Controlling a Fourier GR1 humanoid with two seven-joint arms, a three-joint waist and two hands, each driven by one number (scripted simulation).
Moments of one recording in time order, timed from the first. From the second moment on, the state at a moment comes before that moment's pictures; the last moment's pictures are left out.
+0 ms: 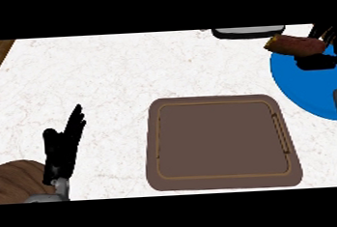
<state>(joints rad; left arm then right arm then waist) -0.01 0.20 -0.12 -1.47 0.03 0.23 0.20 -0.60 -0.45 -0.15 -1.23 0.82 -0.12 0.24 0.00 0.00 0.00</state>
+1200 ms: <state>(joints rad) -0.04 0.16 -0.11 -1.45 -0.02 0.20 0.19 -0.81 -0.65 -0.31 -0.35 0.82 -0.09 -0.09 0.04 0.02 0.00</state>
